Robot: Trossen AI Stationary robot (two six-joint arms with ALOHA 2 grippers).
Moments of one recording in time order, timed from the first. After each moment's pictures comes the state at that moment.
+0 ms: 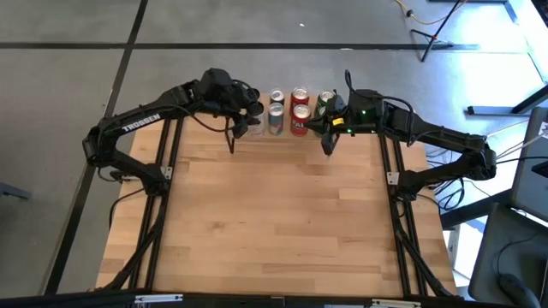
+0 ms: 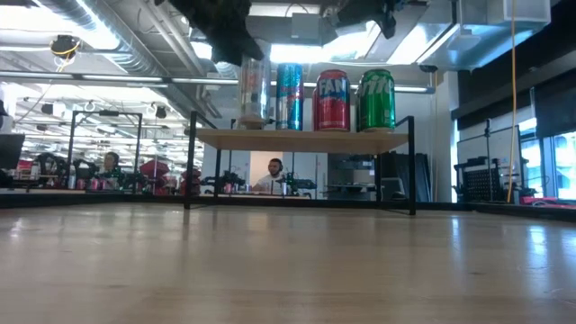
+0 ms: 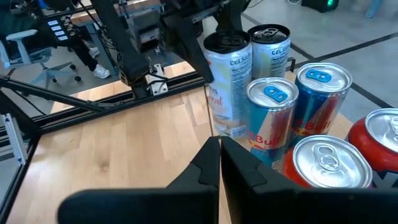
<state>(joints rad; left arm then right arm) 0.54 1.38 1.36 -0.59 0.16 0.12 -0.29 1.23 1.27 -0.40 -0.10 0.13</state>
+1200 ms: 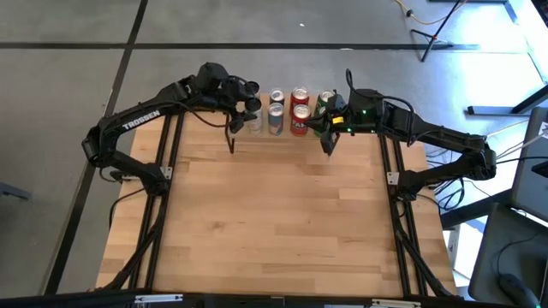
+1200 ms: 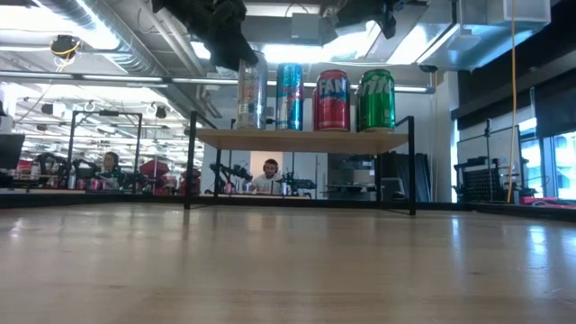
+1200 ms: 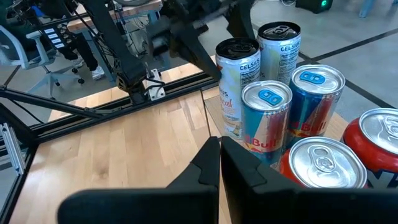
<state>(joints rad) 0.62 1.39 1.34 -0.58 0.23 0.22 -0.29 1.23 1.27 -0.39 -0.09 0.15</state>
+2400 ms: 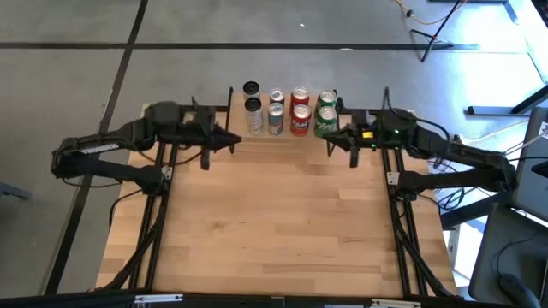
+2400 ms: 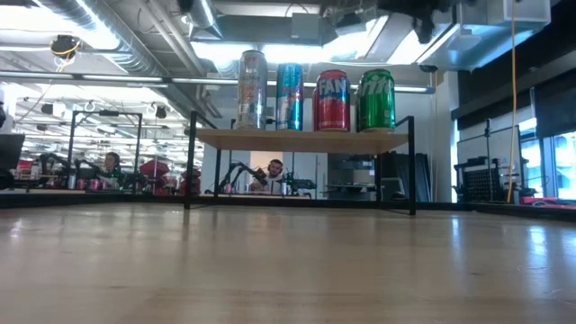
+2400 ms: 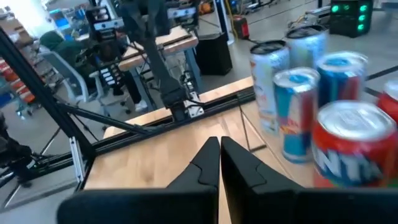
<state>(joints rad) 0.22 0.92 1.00 -0.20 0.17 -0.17 -0.26 0.89 0.89 -0.16 -0.18 0.27</state>
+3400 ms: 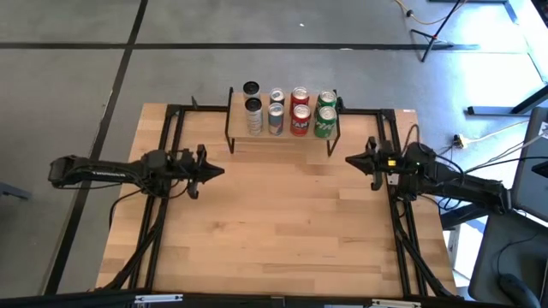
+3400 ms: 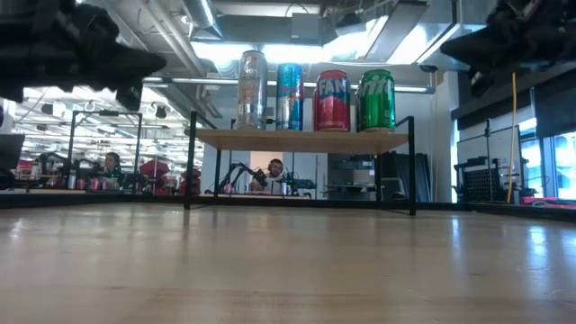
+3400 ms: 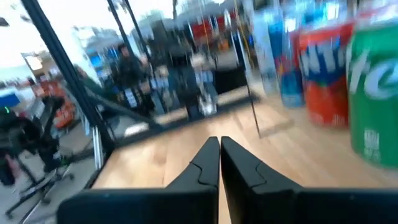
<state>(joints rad) 0.10 0.42 0.01 0.51 0.07 -0.23 -0.26 0.25 0.25 0.04 -0.21 0.31</state>
